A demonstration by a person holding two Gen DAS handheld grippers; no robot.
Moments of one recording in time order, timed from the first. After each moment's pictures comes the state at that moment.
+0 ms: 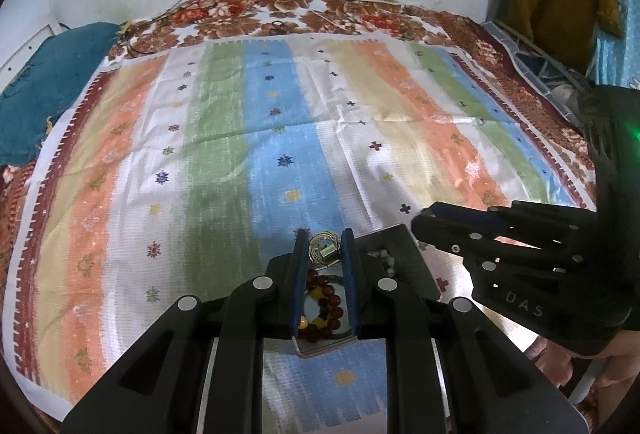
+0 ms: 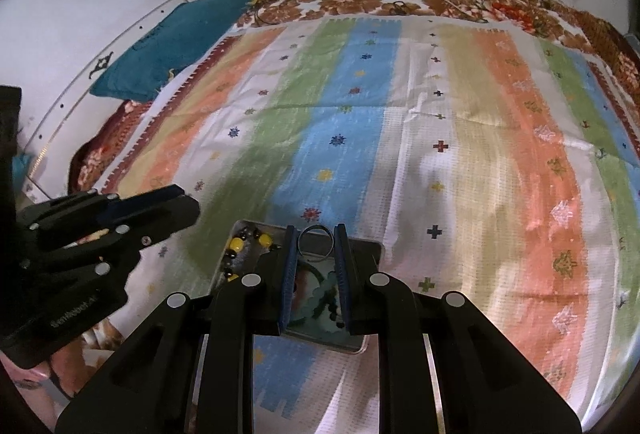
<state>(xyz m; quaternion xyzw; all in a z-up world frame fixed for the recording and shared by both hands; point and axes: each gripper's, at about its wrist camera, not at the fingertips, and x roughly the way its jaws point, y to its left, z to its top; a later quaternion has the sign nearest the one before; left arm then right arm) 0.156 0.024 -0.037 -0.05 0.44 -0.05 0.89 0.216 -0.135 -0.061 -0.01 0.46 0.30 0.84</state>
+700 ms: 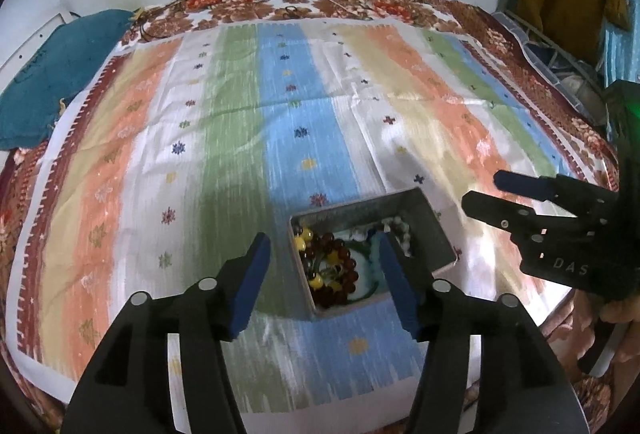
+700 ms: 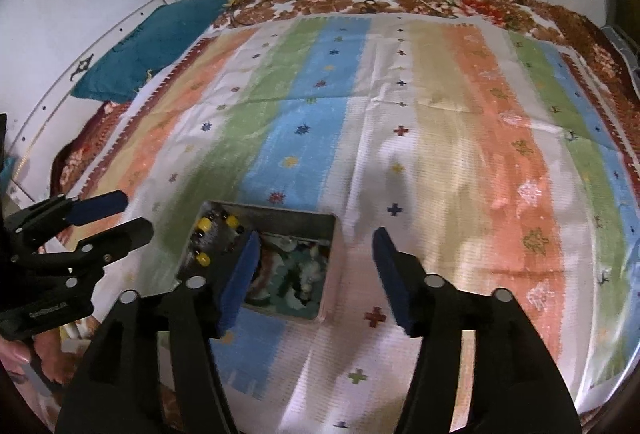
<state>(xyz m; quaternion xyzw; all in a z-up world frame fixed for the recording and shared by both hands) 0.127 0.030 -0.049 -0.04 0.46 -0.03 0.88 0.198 -0.166 -0.067 -0.04 0.45 0.25 0.86</state>
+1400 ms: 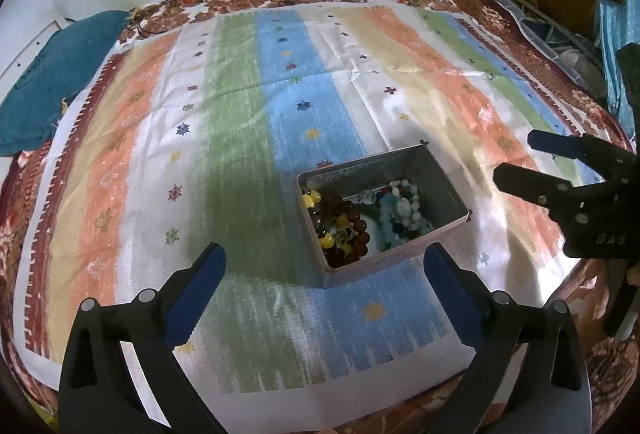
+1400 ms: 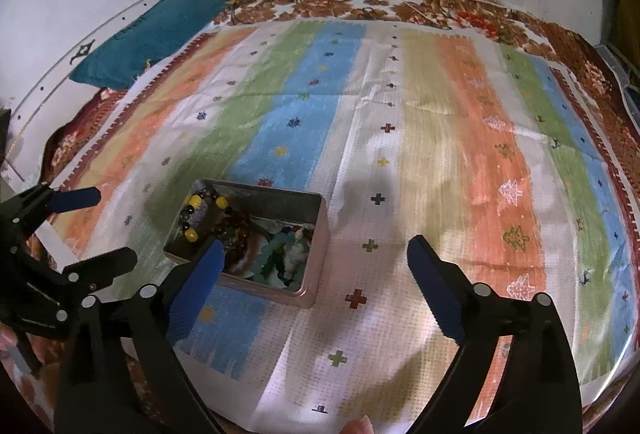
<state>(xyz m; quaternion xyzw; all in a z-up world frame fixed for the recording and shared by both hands) 0.104 0.030 -0.064 -0.01 0.48 -0.03 0.88 0.178 -0.176 -0.067 -0.06 0.43 0.25 0.86</state>
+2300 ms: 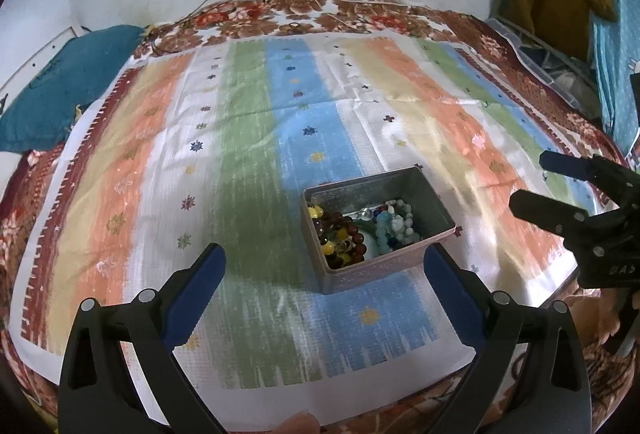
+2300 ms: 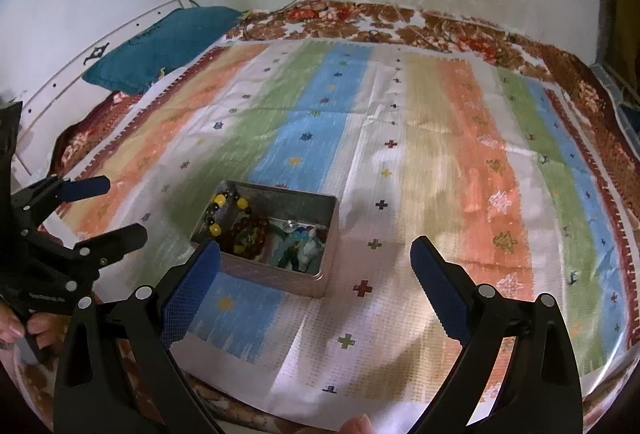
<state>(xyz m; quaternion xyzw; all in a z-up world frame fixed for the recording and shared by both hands) 0.081 0.033 -0.047 -0.03 0.43 -0.02 0.90 0.143 -0.181 -0.043 -0.07 0.39 0.25 0.88</state>
